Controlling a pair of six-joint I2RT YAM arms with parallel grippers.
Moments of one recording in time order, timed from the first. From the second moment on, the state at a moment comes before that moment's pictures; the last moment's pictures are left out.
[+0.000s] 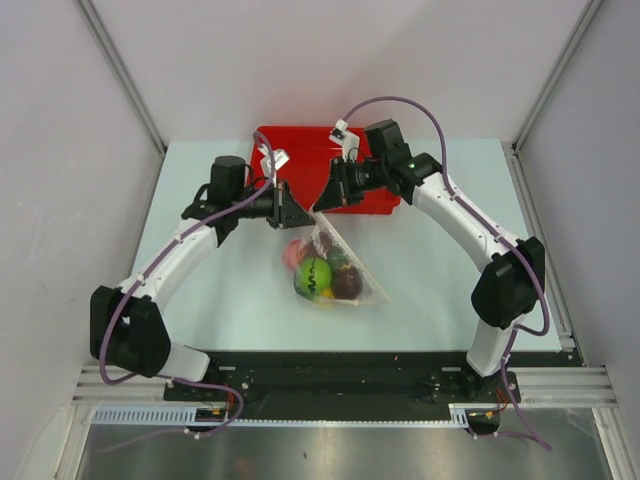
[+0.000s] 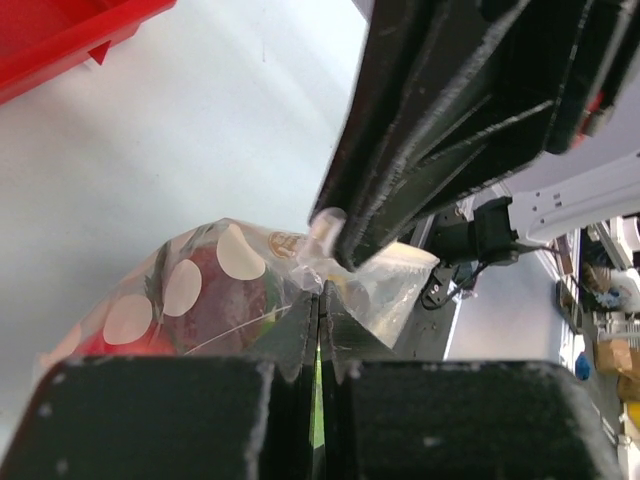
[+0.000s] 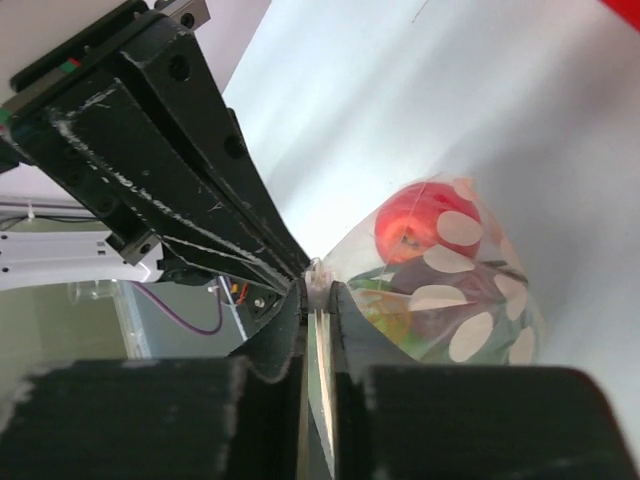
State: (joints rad) left arm -0.31 1.42 1.14 -0.24 0.92 -0.30; right arm 0.56 1.80 1.75 -0.59 -0.74 0.37
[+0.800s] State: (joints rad) left arm -0.27 1.34 1.02 -0.06 0.81 -0.54; right arm 0.56 1.71 1.63 -0.57 -0.70 0.36
